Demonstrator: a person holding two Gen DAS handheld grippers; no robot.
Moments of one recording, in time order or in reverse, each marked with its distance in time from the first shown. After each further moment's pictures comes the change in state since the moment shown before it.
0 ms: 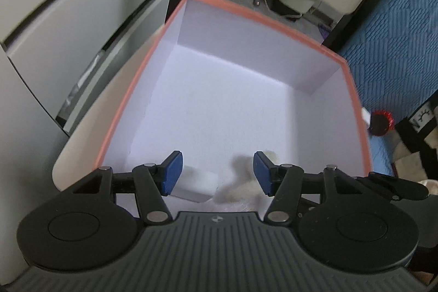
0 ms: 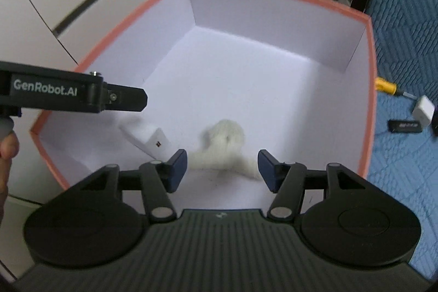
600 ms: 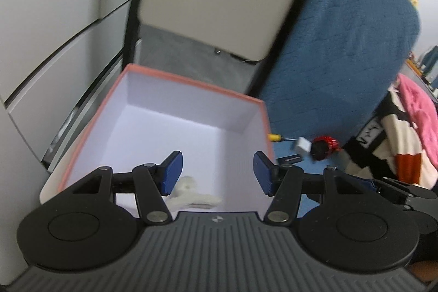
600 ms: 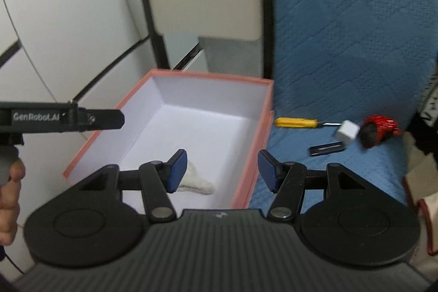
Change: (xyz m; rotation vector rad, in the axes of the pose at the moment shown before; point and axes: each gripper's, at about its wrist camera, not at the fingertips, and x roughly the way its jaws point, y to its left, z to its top) left arm -0.106 -0.108 -0.015 0.102 -0.219 -0.083; right arm -0.165 -0.058 -0.032 0.147 -0.300 -0.064
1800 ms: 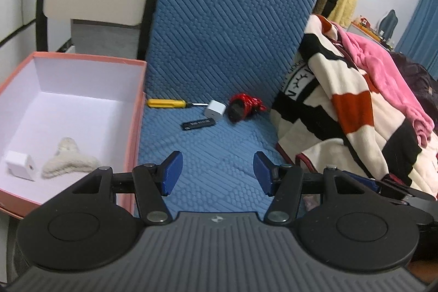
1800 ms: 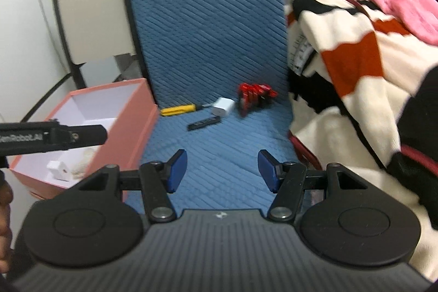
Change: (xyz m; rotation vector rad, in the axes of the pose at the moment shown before) left arm 0.029 -0.185 -0.126 0.160 -0.022 -0.130; right arm -0.086 -0.161 -0.130 0.192 -0.153 -0.223
